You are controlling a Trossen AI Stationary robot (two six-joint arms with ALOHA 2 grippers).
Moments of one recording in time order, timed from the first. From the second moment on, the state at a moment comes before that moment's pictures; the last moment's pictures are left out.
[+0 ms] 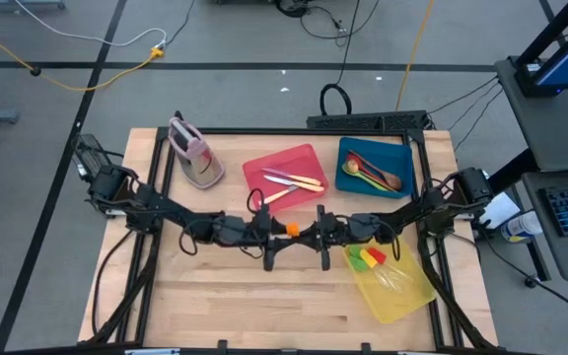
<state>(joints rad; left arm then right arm) -0.27 1.69 0.76 0.81 -0.29 -0.31 0.23 1.68 0.57 1.08 0.16 0.31</state>
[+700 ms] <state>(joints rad) -0.27 1.68 0.76 0.80 -0.26 -0.29 0.31 1.49 0.57 0.73 0.15 0.41</state>
